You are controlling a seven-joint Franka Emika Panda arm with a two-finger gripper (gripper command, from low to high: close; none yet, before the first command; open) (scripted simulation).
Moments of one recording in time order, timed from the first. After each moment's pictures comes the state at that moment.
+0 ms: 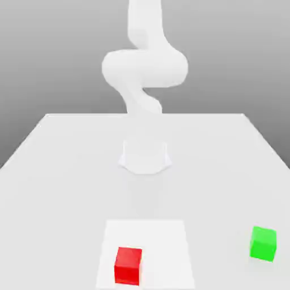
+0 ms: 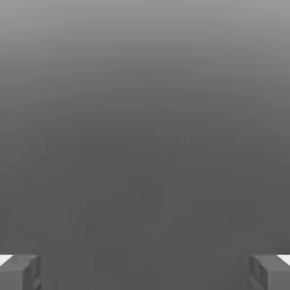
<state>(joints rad) 0.00 -0.71 0.00 -2.32 0.00 2.34 0.80</state>
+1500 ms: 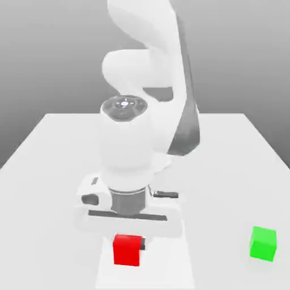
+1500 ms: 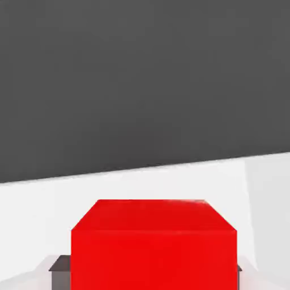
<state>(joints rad) 0.03 0.17 0.06 -2.50 -0.01 2.68 0.78</state>
